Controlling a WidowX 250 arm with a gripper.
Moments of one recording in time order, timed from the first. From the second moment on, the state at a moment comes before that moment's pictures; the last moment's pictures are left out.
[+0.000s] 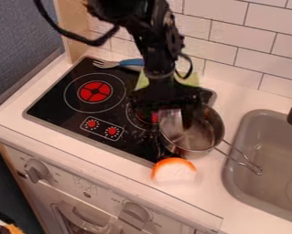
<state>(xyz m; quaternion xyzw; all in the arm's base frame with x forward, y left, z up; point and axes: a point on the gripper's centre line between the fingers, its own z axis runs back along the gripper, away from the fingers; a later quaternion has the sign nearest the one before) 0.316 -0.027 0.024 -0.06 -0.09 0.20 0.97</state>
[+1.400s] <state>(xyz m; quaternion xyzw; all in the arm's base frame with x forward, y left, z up) 0.322 -0.033 0.021 -0.06 -0.11 0.19 0.97</state>
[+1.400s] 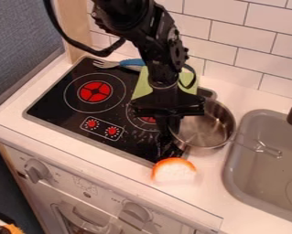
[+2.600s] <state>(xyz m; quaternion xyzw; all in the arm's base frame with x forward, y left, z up) 0.319 0.070 0.082 -0.04 -0.20 0.32 0.93</state>
